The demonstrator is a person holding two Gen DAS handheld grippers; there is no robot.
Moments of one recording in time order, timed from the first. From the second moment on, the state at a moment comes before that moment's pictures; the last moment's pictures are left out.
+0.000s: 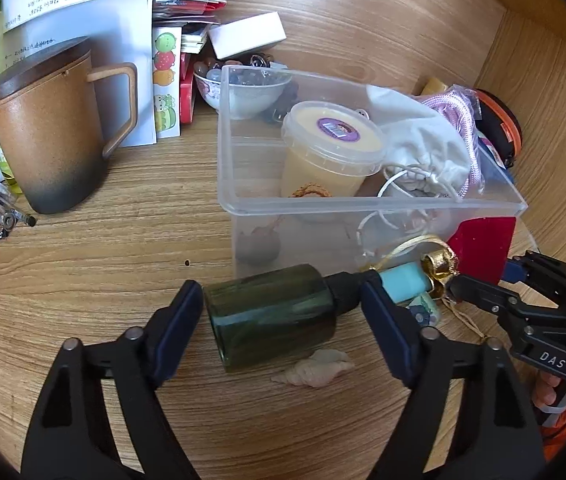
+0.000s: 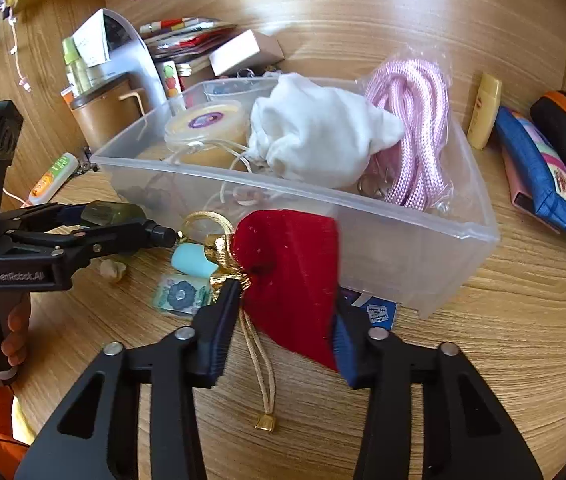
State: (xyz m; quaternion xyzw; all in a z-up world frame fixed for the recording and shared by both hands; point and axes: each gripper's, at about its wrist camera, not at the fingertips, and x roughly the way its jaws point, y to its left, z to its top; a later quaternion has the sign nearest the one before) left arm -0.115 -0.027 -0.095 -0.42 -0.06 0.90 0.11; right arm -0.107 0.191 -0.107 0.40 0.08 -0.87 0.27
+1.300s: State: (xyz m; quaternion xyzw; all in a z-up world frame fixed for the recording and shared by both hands) left arm -0.083 -0.025 -0.063 -0.36 -0.06 0.93 0.11; right arm -0.074 0.219 -0.068 0.35 0.11 -0.90 0.24
